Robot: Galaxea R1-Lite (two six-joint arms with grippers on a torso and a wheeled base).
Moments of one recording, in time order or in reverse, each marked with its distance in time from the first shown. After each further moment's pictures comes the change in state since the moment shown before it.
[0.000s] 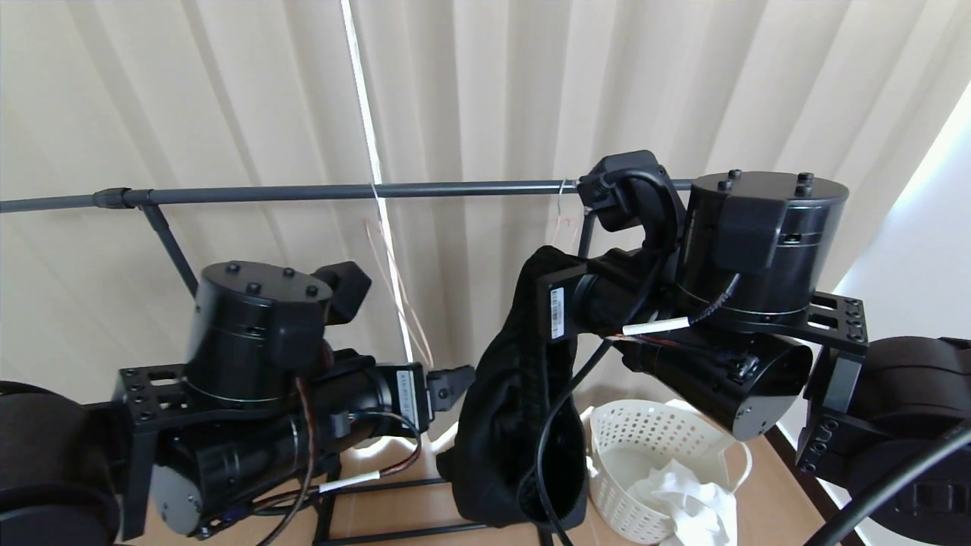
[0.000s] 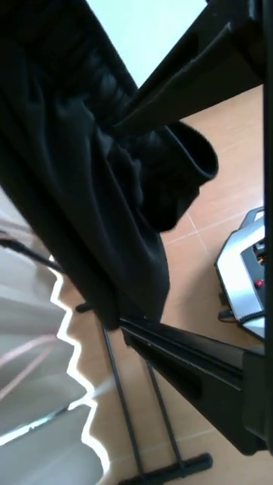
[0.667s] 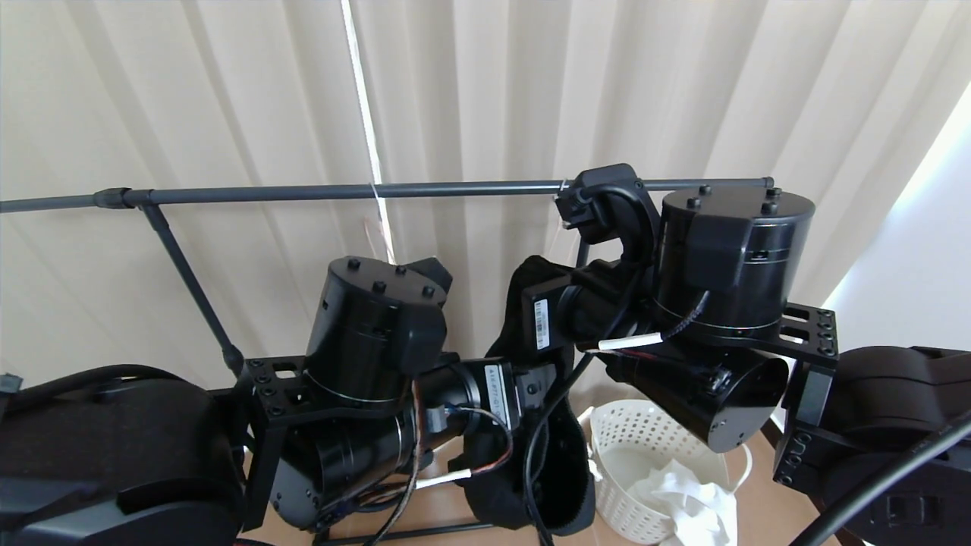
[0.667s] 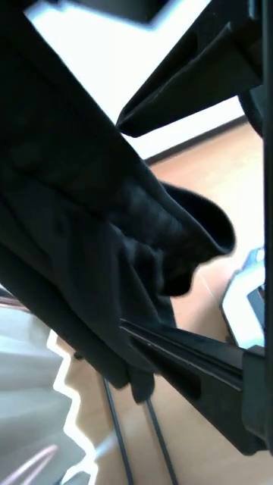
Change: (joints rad) left arm -0.129 0.130 -0.150 -0.014 0.015 -0.112; right arm 0.024 0.029 -0.008 -0.005 -0.024 -0.002
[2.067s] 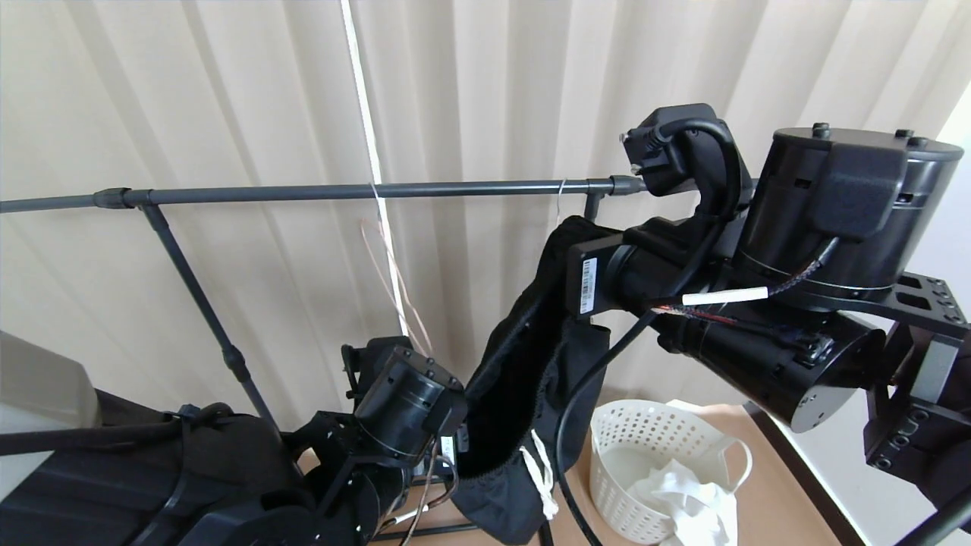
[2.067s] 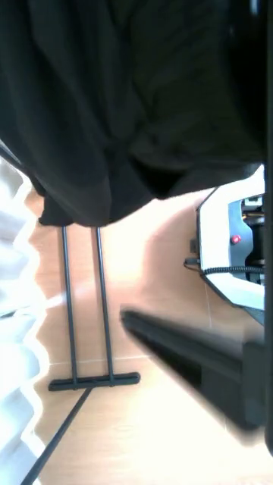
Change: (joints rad) left arm 0.068 0.149 0.122 0.081 0.301 -0.041; right arm -0.025 -0.106 0.011 0.006 -0.020 -0.031
